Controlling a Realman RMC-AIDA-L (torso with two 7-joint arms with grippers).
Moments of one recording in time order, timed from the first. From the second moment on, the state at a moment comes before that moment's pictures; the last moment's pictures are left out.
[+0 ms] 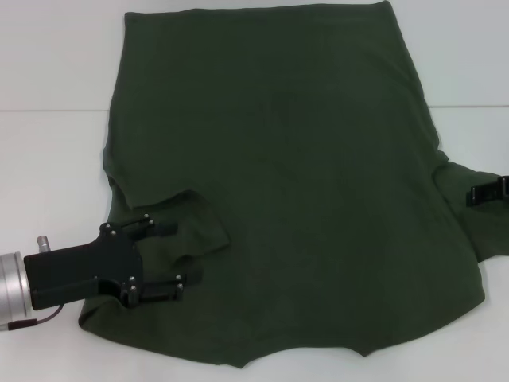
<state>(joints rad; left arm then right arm) -0.43 -2.16 0.49 0.76 2.10 1.67 -1.15 0.76 1.91 -0.76 -0.60 -2.67 -1.05 2.61</state>
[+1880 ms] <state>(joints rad) -0.43 -2.16 0.48 0.75 2.10 1.66 -1.16 0.74 1.88 -0.73 -0.59 -2.66 -1.04 2.62</state>
